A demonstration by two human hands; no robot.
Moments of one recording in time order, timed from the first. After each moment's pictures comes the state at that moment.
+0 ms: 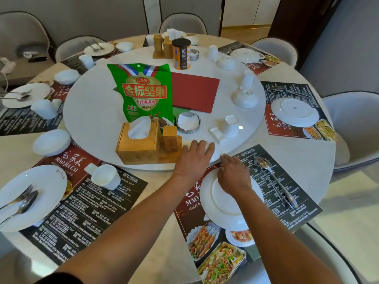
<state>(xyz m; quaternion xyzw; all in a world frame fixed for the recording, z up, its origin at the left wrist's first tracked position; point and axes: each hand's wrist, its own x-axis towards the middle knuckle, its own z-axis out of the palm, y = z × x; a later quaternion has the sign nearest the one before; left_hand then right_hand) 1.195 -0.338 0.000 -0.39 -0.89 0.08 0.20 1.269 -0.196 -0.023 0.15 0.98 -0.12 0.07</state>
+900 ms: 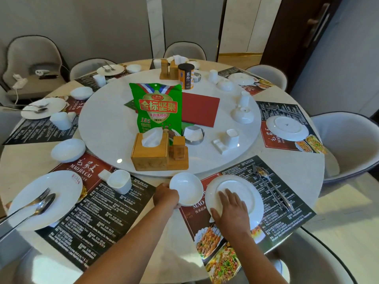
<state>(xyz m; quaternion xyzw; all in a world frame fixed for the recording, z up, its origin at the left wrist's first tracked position) 1.234 -0.426 -0.028 0.29 -0.80 -0.49 -0.18 1.364 -0.261 -0.040 0.18 0.97 -0.12 0.07</state>
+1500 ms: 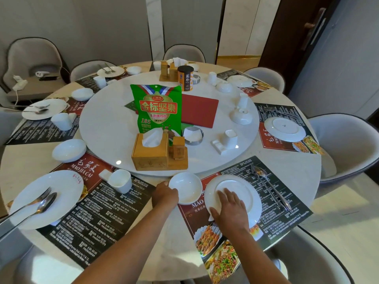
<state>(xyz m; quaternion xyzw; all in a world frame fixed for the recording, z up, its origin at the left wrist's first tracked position) 1.243 -0.435 -0.022 0.19 -0.88 -0.41 -0.15 1.361 -0.259 -0.037 0.18 0.97 -0.11 0.10</state>
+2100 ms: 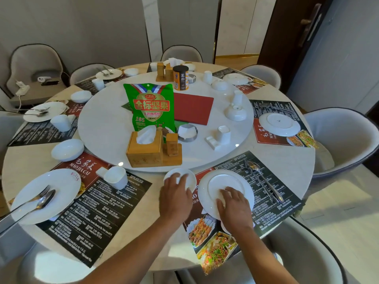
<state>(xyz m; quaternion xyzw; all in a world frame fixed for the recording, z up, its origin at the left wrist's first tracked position) 1.309 -0.411 -0.006 -0.16 -0.97 -0.20 0.06 1.389 -0.232 -0.039 0.17 0.98 -0.13 -0.01</state>
